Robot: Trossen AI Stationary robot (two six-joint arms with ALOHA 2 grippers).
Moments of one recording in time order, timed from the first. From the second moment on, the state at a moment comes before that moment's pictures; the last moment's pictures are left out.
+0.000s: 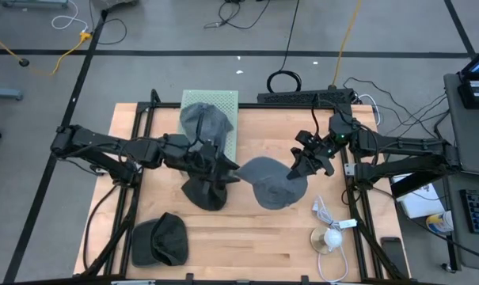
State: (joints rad) left arm -0.12 1.31 1.07 0.16 0.09 -0.17; right arm -0.16 0.97 0.82 0.08 -0.81 0.90
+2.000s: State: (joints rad) left arm -0.17 1.22 1.07 0.30 -0.12 -0.73; right arm -0.42 0.89 0.82 0.27 -0.89 0.78
